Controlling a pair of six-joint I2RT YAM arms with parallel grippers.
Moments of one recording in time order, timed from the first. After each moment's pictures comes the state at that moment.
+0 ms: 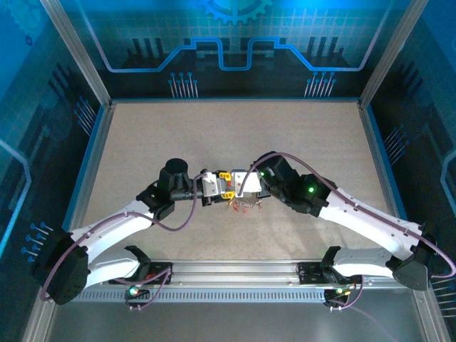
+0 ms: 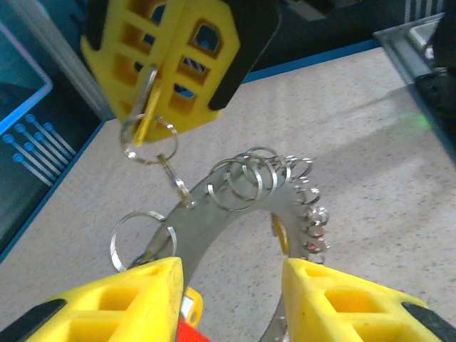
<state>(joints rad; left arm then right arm) -0.59 1.14 0.60 0.23 0.61 0.56 0.94 1.18 1.10 -0.62 0.39 -0.97</state>
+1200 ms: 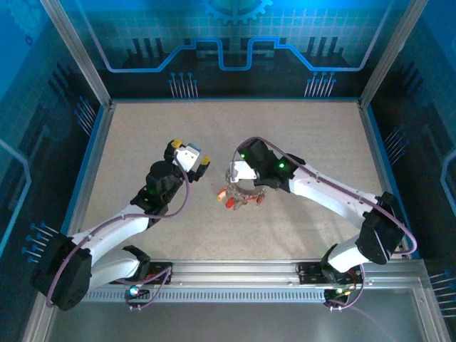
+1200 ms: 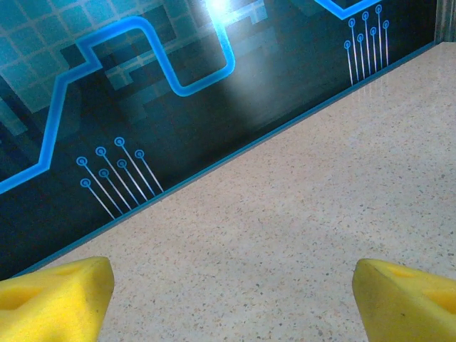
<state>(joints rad) -0.48 1.10 0.49 0.48 -0.18 0.31 0.78 1.50 1.22 -0.71 0.47 -1.00</state>
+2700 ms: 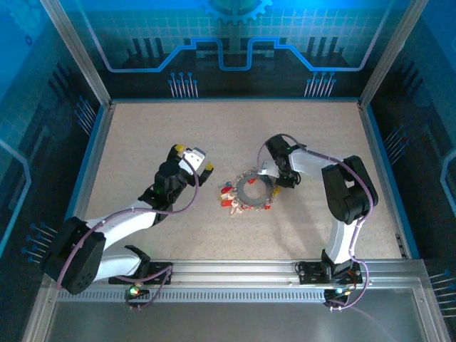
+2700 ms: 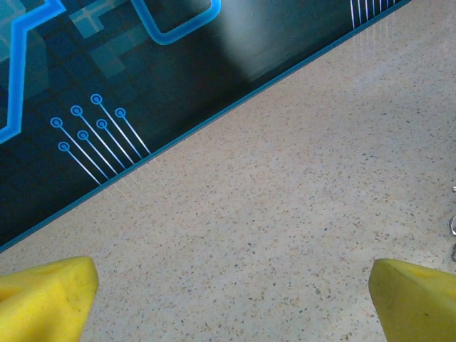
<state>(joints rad) -0.48 1.24 0.47 0.53 -0.19 0.32 0.39 1.87 1.15 -0.70 0.31 -0.84</state>
